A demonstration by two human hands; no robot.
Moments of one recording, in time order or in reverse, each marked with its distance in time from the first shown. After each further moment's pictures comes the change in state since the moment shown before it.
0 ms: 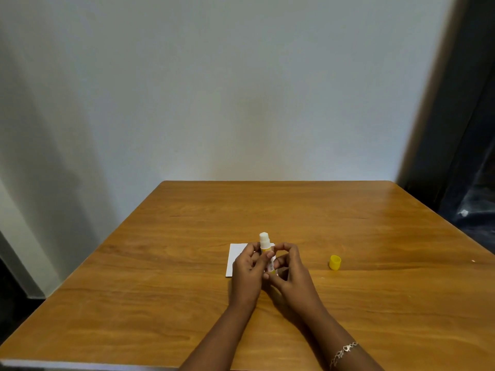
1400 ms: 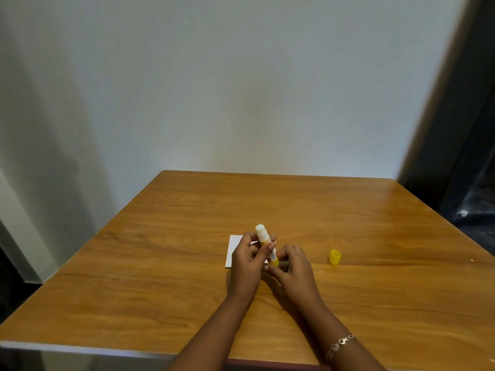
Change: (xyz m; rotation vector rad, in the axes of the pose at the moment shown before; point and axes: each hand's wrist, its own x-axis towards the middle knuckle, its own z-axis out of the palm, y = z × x) left_hand 0.001 0.000 -0.001 -0.066 0.017 0.032; right_hand 0.002 0.004 0.002 -0.255 0.111 -0.018
